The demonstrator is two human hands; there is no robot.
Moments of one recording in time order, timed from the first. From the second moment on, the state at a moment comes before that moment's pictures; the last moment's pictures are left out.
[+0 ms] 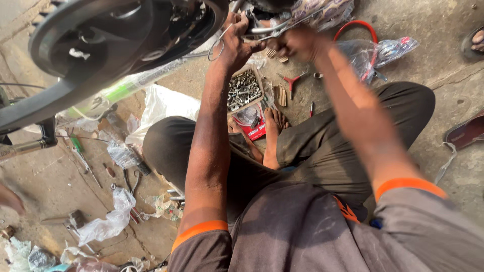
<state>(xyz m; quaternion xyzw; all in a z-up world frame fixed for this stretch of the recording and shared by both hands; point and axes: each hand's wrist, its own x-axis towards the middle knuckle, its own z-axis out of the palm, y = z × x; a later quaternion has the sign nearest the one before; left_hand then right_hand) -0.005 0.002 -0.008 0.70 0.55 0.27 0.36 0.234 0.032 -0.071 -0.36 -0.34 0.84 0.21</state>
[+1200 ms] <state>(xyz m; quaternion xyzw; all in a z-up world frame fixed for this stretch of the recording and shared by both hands) 0.001 0.008 -0.021 0.72 0.51 0.34 0.34 0.199 0.003 -0.083 -0.52 -0.39 0.67 0.36</state>
